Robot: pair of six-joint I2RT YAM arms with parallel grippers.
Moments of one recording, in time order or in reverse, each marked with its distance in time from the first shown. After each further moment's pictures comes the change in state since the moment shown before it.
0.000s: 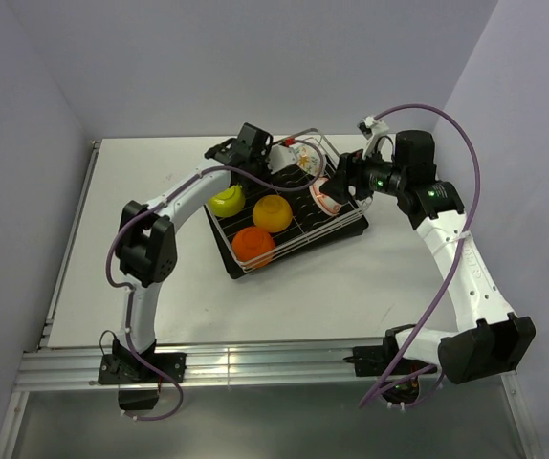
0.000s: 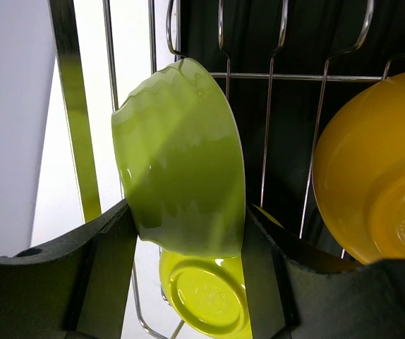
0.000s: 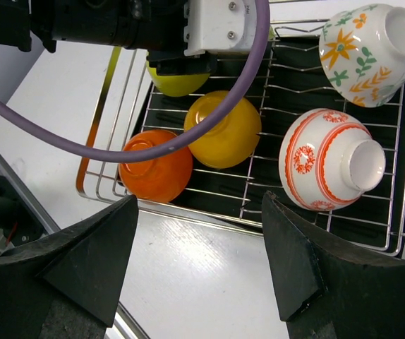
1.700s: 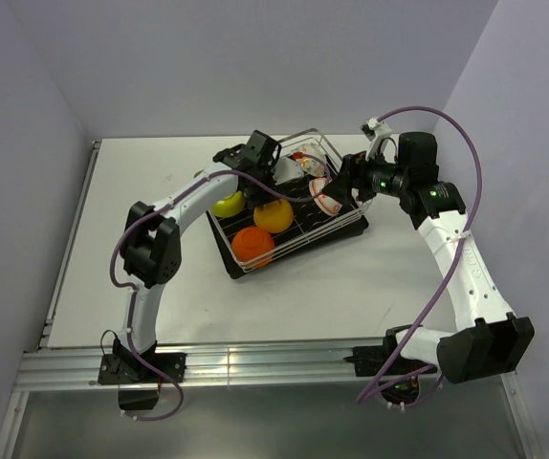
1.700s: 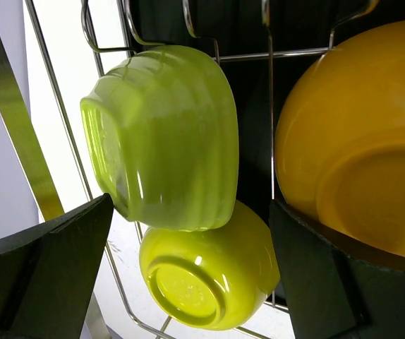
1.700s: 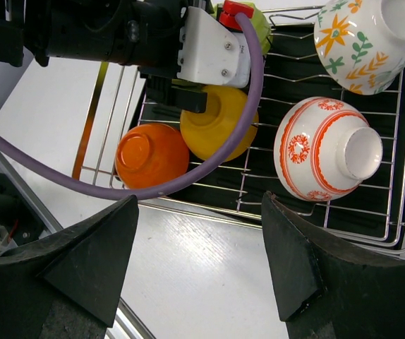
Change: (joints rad) left arm -0.049 0.016 -0.002 -0.072 -0.033 0.061; right arm -0.034 0.000 -0.018 -0.015 -0.026 -0.008
